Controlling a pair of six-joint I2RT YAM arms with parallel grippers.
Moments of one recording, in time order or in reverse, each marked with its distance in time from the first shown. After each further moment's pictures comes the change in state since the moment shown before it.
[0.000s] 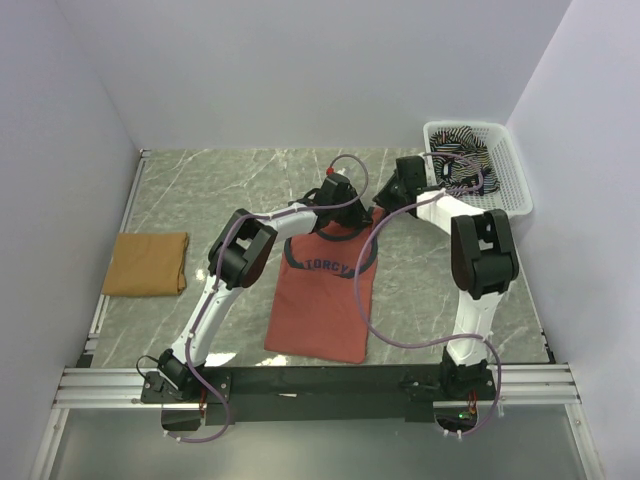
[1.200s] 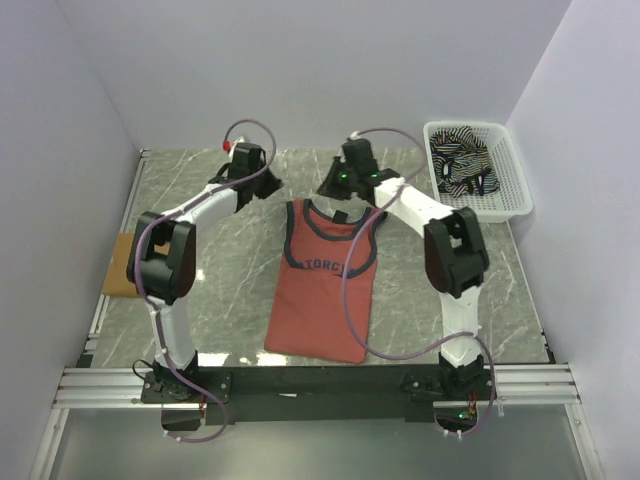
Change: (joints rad) left arm 0.320 -0.553 -0.411 -0.114 -0.241 0.011; right arm 0.228 0.062 0.291 -0.148 -0.100 -0.113
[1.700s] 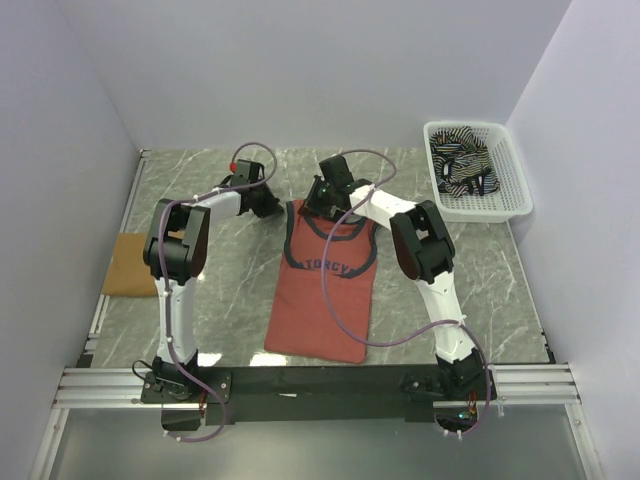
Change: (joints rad) left arm 0.083 0.235 0.016 -0.058 0.130 0.051; right arm 0.085 0.329 0.205 0.014 -0.117 0.141
